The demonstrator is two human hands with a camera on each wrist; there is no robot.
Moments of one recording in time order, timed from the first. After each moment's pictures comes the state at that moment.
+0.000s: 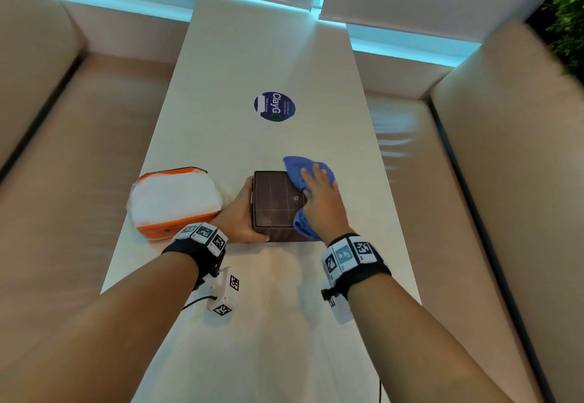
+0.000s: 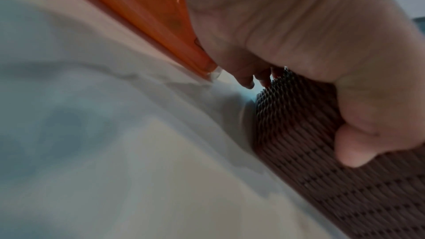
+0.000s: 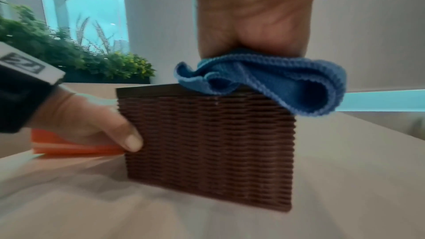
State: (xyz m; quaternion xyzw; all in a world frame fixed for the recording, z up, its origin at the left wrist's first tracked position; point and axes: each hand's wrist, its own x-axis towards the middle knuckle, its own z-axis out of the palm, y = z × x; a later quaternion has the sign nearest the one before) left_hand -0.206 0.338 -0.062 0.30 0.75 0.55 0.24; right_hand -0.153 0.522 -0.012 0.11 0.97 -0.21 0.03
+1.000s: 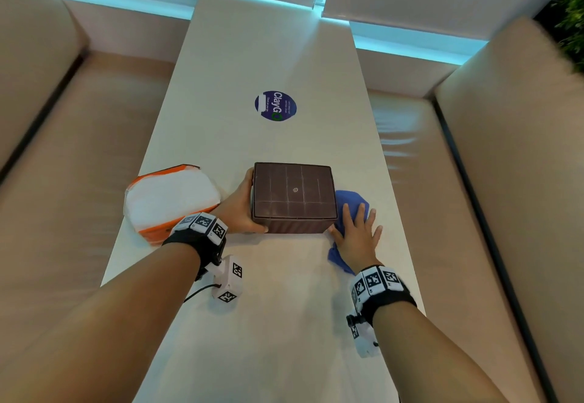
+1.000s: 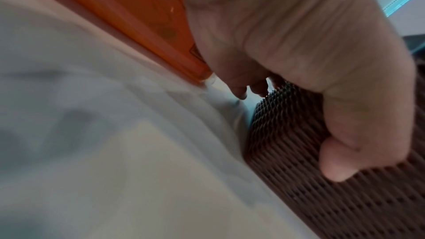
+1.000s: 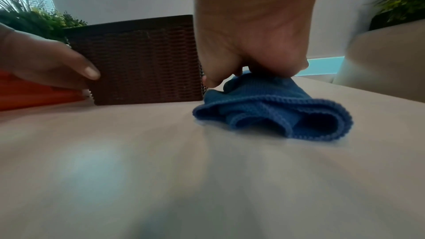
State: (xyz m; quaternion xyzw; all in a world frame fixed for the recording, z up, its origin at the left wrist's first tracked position) left_hand -0.233 0.343 -0.070 0.30 0.77 0.51 0.25; right_hand -0.096 0.578 -0.060 0.25 0.94 -0.13 0.18
